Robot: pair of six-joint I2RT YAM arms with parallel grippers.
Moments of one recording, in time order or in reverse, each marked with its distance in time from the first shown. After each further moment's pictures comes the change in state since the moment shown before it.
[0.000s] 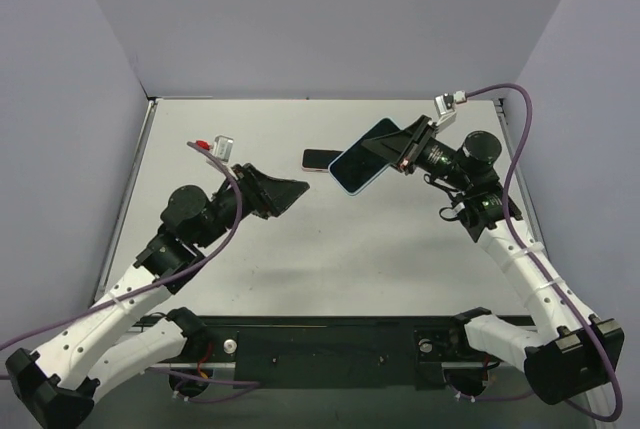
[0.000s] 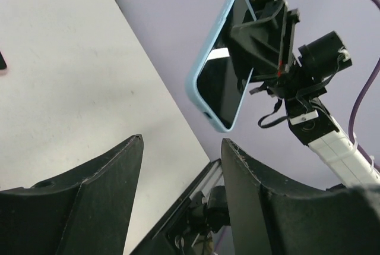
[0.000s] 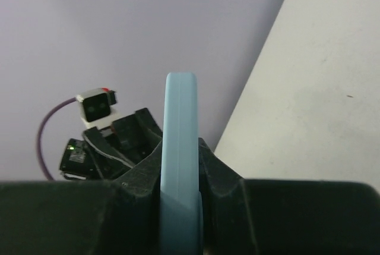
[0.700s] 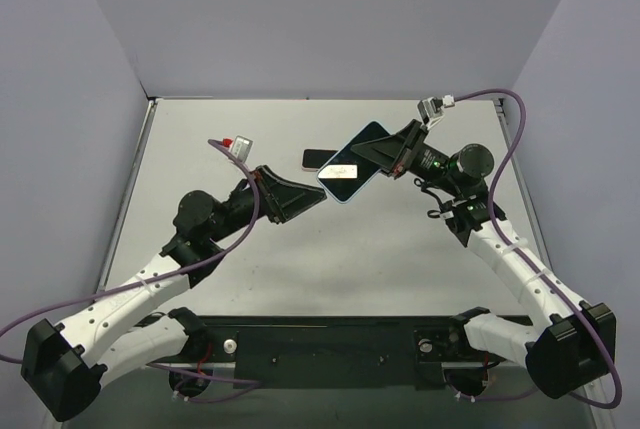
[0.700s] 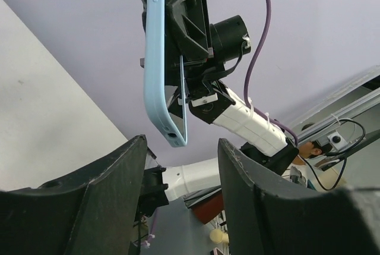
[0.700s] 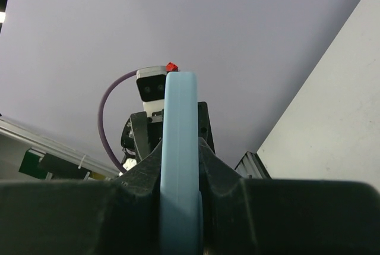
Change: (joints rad) left arm -0.013 0.135 -0.126 0.493 0.286 -0.262; right arm 0.059 0.047 -0.120 0.426 -0.085 0.256
